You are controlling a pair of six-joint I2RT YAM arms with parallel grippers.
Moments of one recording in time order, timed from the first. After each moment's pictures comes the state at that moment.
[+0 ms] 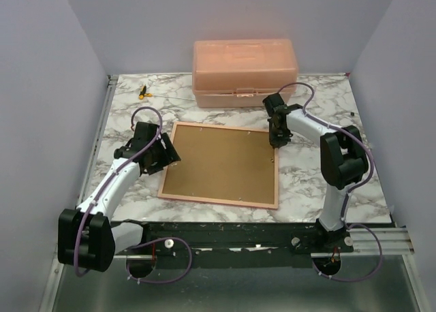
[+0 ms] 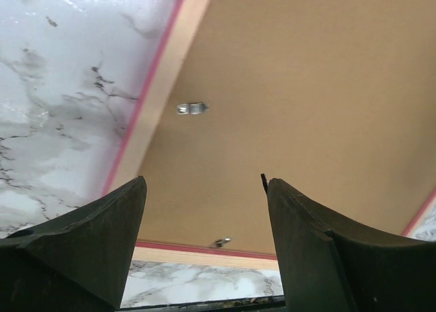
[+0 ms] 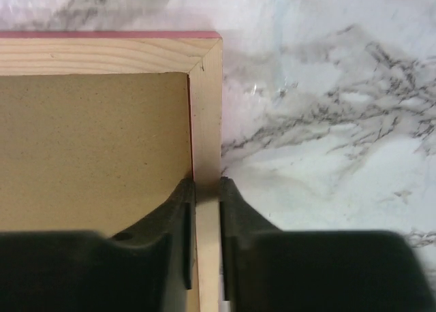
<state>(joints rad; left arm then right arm) -0.20 1.14 0.77 -0.56 0.08 -0.68 0.38 1.92 1.36 -0.72 0.26 0.39</state>
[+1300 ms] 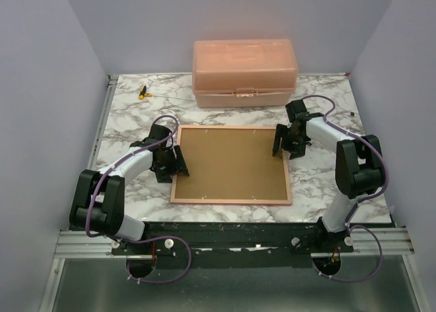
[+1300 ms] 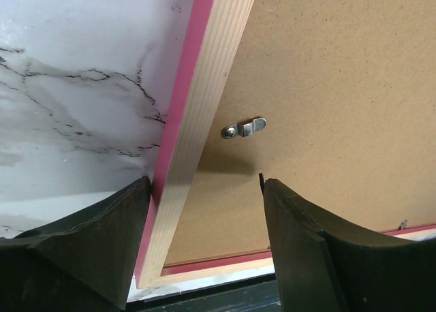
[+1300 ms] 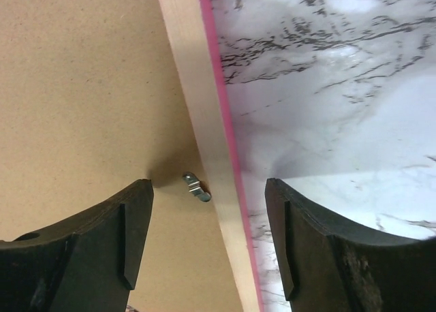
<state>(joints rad) -0.24 1.45 0.77 -0.55 0.22 -0.62 0.21 1.79 1.16 -0.65 -0.05 0.42</state>
